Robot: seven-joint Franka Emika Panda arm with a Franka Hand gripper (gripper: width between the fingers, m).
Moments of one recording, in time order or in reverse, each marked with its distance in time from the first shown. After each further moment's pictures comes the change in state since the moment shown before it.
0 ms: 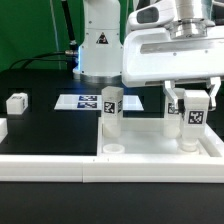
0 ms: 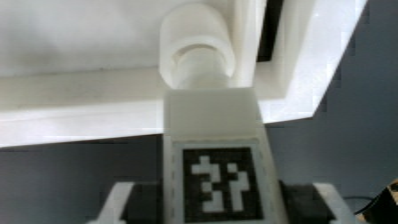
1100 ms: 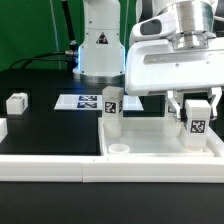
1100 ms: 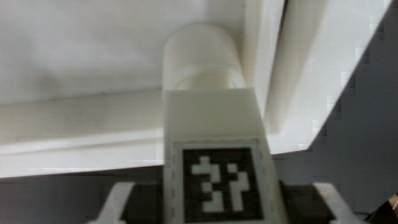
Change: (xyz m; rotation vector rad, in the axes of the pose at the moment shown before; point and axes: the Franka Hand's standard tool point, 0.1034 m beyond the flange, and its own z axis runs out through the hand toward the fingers) arm -0.014 -0.006 0.011 -0.001 0.012 -0.013
